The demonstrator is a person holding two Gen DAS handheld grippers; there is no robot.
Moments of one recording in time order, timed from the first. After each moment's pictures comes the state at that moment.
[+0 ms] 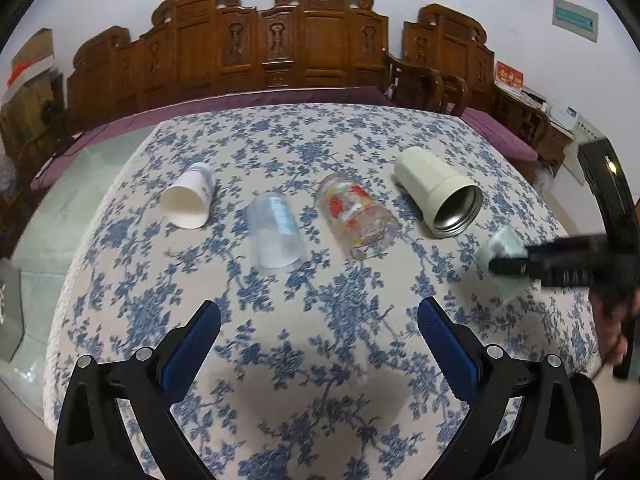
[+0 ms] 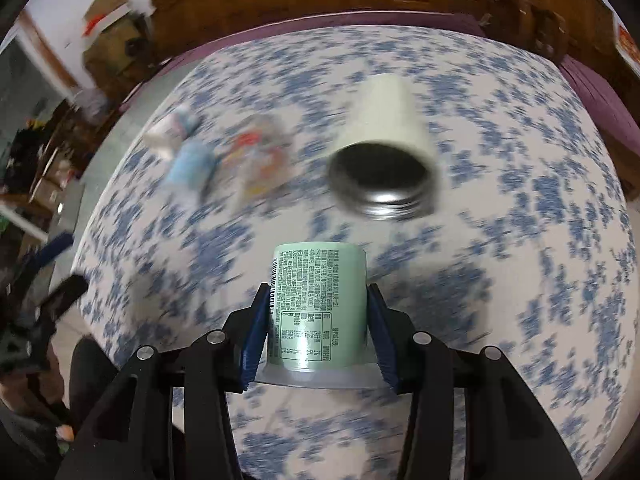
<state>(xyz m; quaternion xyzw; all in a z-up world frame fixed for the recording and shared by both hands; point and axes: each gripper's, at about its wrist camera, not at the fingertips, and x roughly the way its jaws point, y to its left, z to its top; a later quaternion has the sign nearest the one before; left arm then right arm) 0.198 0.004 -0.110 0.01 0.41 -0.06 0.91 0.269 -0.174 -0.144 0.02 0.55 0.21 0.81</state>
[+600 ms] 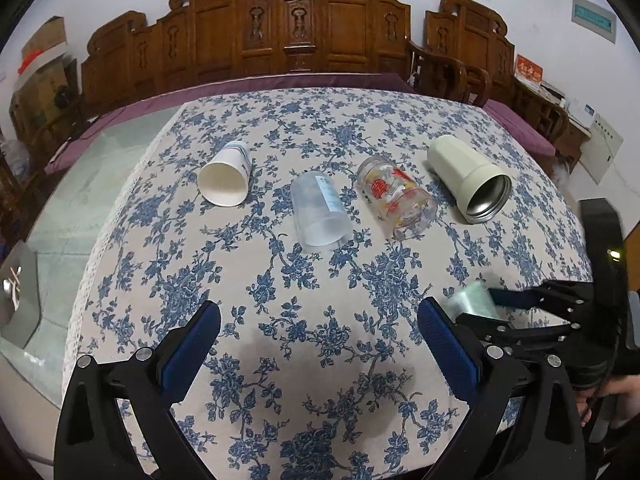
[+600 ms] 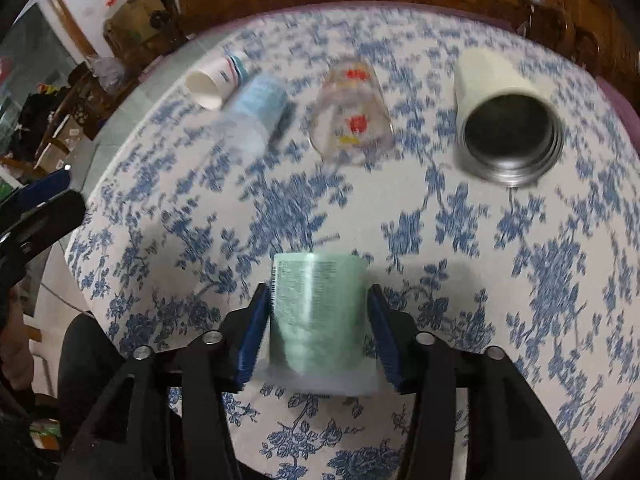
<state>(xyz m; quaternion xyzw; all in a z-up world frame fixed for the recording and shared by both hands) 0.195 0.035 -0.112 0.01 0.44 -0.03 0.90 0.233 -0.102 -0.169 -0.01 0.53 0.22 0.82</state>
